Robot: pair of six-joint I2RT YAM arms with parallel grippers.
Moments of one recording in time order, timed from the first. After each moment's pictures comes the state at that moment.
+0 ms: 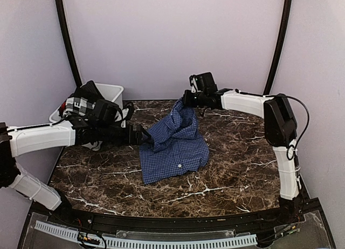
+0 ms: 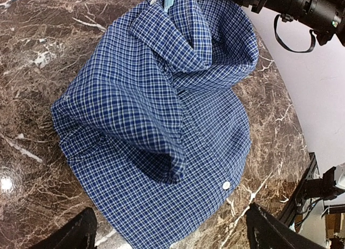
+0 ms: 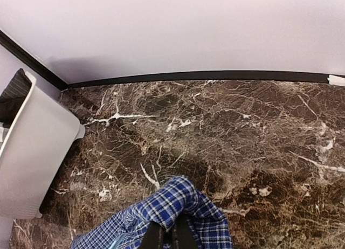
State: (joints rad) left arm -0.65 1.35 0.91 -0.25 0.21 -0.54; right arm 0.60 2.18 1.82 -0.15 -0.05 0.49
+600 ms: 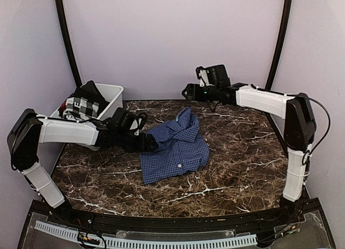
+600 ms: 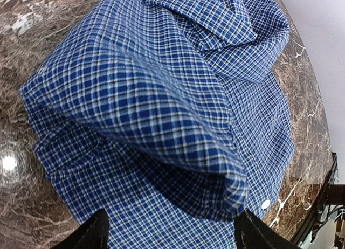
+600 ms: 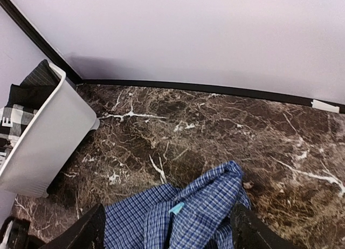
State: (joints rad) left arm -0.68 1.62 0.95 -0.15 0.18 -0.57; right arm 0.58 2.02 1.72 -0.18 -0.09 0.38
